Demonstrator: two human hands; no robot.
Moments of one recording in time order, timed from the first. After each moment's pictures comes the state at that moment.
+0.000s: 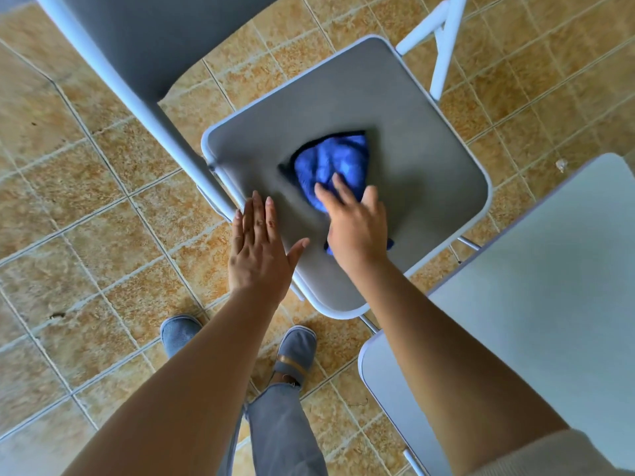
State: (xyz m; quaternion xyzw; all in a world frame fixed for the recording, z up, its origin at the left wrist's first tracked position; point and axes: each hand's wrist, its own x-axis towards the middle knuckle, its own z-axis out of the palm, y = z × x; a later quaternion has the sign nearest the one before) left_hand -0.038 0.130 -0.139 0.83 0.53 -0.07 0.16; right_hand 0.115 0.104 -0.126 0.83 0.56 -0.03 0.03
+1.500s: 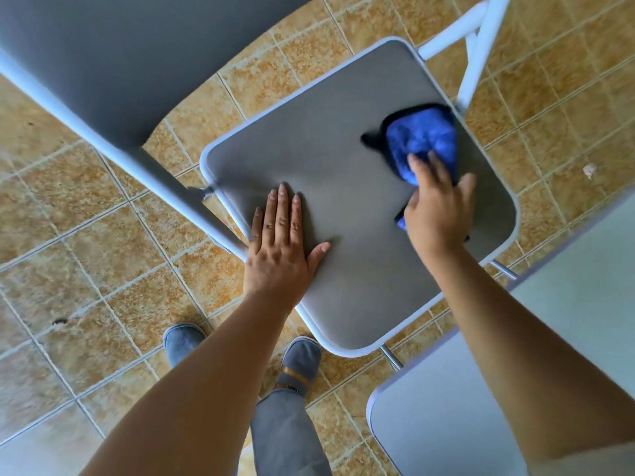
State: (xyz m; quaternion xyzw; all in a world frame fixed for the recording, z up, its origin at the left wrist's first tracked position) left_hand -0.004 0.163 -0.170 0.86 0.49 -0.01 0.13; right_hand 0.229 0.133 -0.138 0.89 0.46 0.03 0.03
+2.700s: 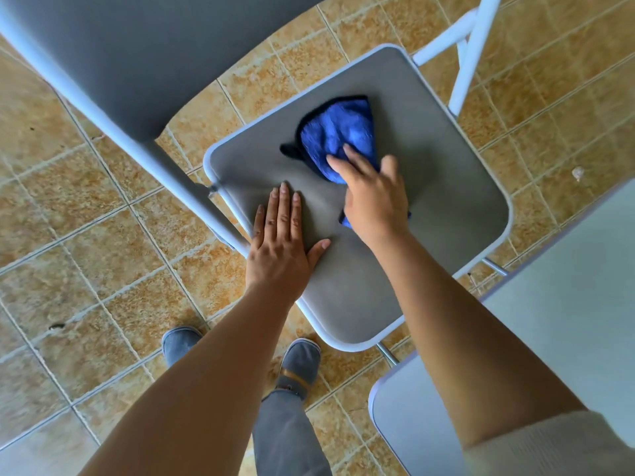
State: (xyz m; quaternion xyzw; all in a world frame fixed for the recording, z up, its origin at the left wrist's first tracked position) left_hand -0.006 0.164 -0.173 0.87 0.48 -0.01 0.13; right_hand 0.168 0.173 -0.140 0.81 0.59 -0.03 -0.01
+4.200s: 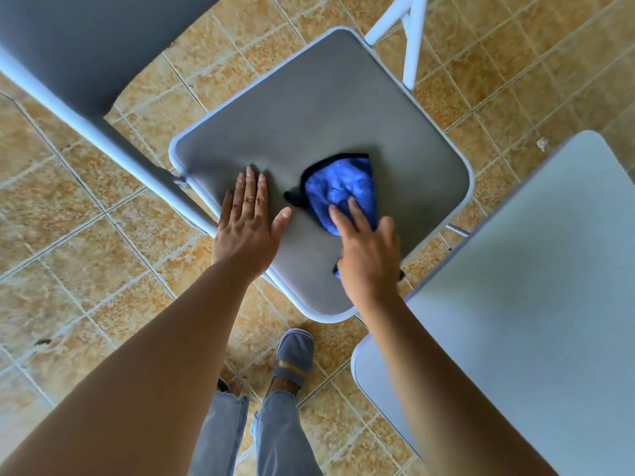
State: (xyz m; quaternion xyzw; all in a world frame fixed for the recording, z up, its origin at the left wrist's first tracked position) left_hand -0.015 0.177 -0.157 0.85 0.46 -0.05 0.25; right_hand 0.123 0.052 -0.116 0.87 0.49 -0.05 0.04
